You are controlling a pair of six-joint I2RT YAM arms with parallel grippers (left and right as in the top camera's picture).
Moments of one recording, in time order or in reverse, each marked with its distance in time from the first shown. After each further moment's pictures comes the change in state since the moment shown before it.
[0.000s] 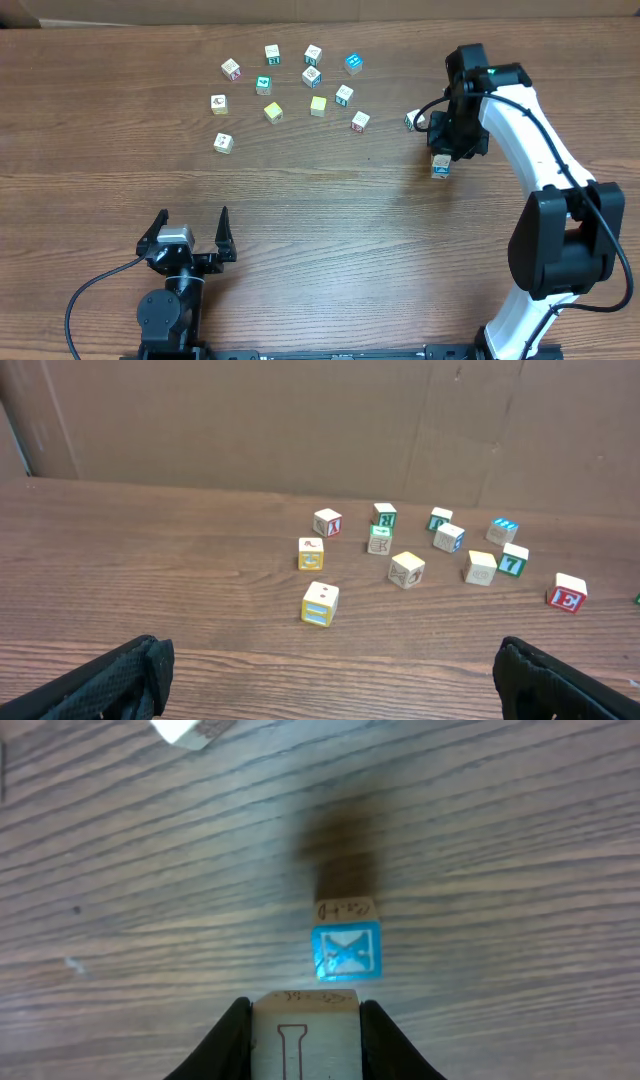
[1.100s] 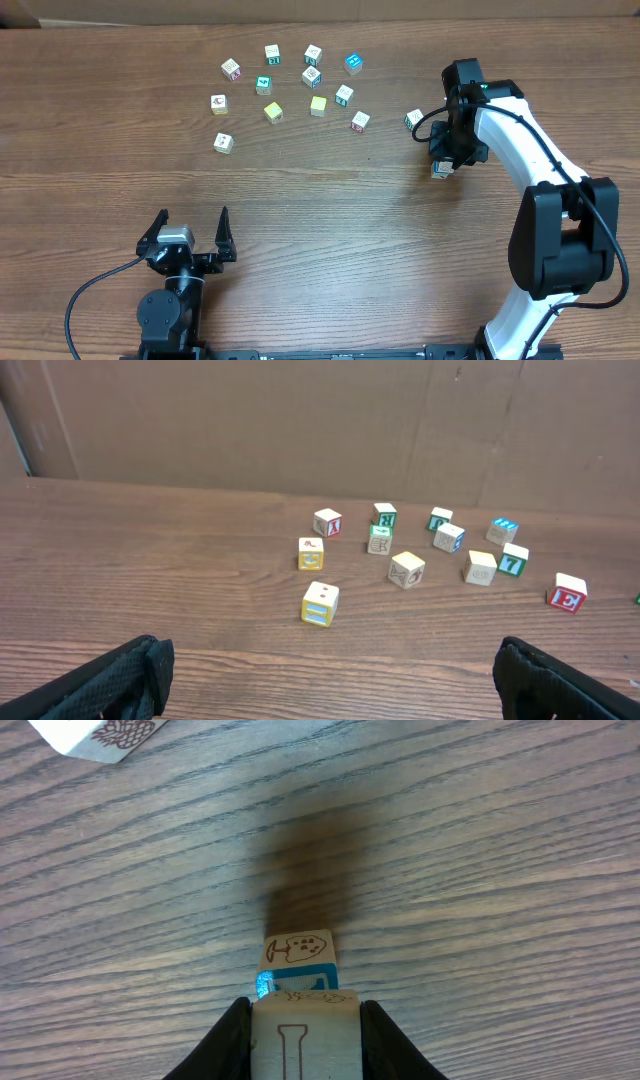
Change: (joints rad) left arm 0.000 0.000 0.000 0.000 0.000 0.000; right arm 0.000 0.000 -0.108 0.126 0.088 0.002
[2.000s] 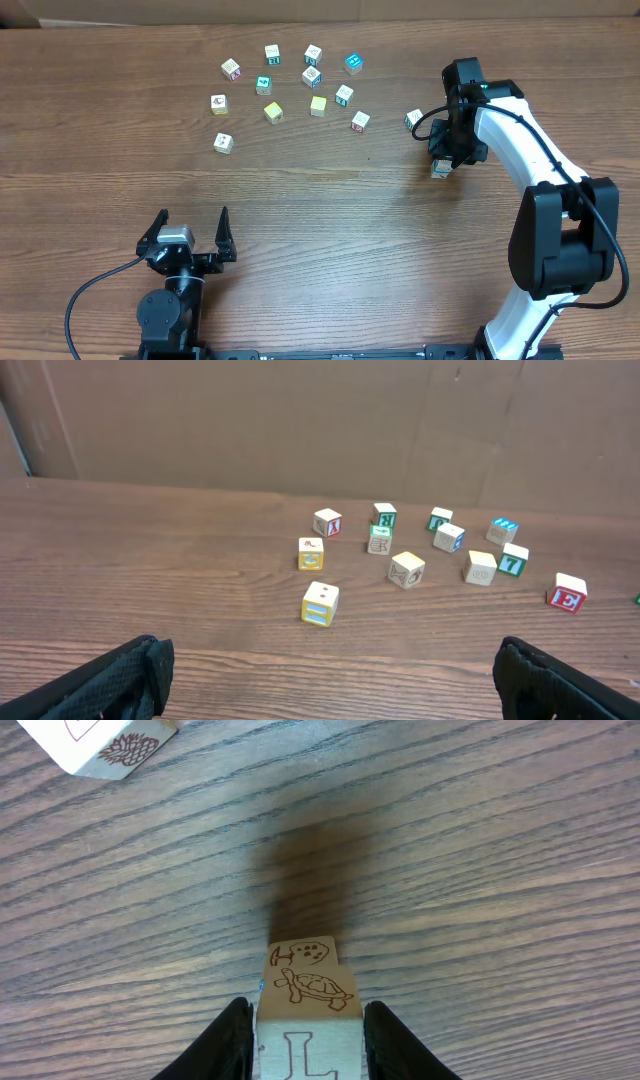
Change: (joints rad) left arm 0.000 0.000 0.000 0.000 0.000 0.000; right arm 0.000 0.000 0.000 0.013 -0.001 0.023
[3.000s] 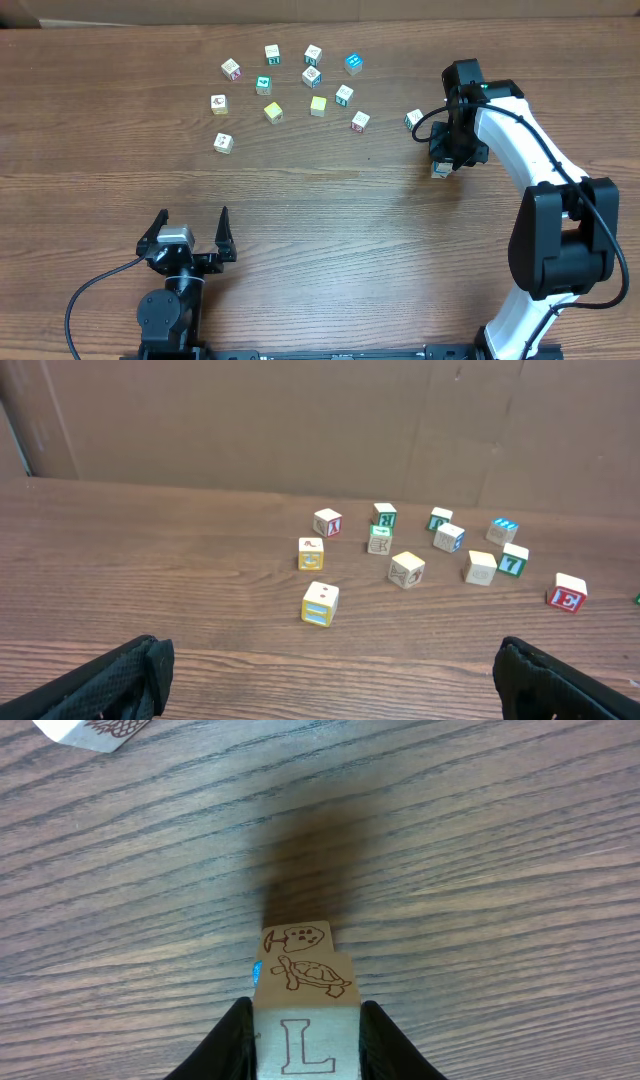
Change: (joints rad) left arm 0.000 0.000 0.000 0.000 0.000 0.000; right arm 0.000 0.000 0.000 -0.026 -0.002 -0.024
